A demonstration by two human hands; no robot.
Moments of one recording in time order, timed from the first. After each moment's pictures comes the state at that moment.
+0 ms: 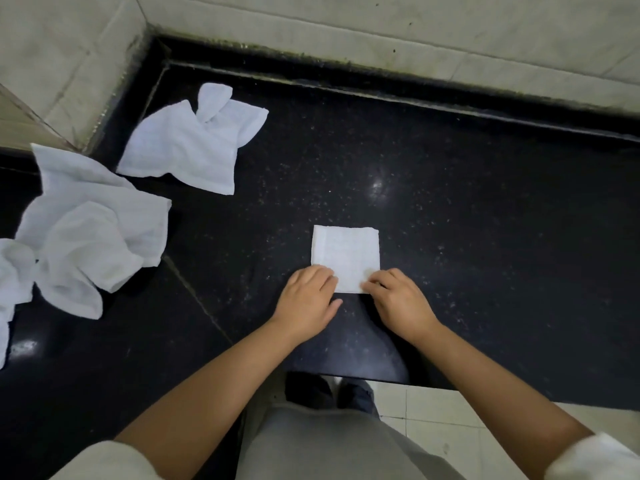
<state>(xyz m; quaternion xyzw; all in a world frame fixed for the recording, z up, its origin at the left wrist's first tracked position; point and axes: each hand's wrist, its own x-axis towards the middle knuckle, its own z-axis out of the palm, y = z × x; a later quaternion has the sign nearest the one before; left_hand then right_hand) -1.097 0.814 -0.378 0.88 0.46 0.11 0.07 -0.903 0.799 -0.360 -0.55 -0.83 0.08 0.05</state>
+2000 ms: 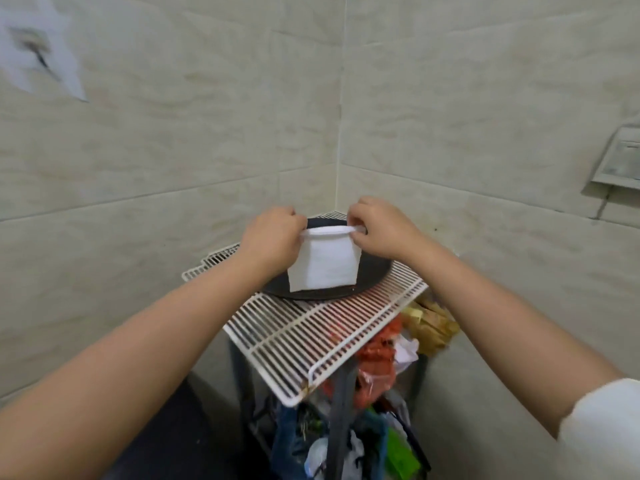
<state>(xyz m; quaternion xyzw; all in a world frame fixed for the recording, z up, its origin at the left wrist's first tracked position) 0.094 0.763 0.000 0.96 0.16 0.22 -0.07 0.214 0.621 0.014 -0.83 -0.51 -0.16 0.15</state>
